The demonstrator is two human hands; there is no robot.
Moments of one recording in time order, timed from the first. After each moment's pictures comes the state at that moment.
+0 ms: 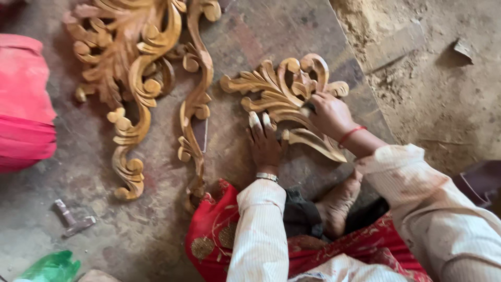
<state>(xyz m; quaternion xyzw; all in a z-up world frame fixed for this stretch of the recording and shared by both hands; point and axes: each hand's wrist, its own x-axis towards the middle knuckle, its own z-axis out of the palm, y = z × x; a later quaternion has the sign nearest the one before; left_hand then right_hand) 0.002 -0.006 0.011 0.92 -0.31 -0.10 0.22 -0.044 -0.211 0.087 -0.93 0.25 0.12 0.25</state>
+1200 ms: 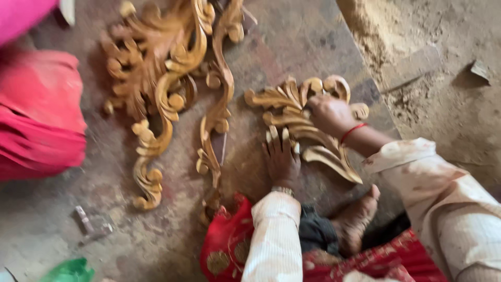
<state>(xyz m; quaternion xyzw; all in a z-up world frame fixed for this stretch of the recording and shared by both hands) 0.011 -0.007 0.020 0.92 -0.29 -0.10 0.24 -0.004 -0.233 0.038 -0.97 0.14 0.06 0.19</state>
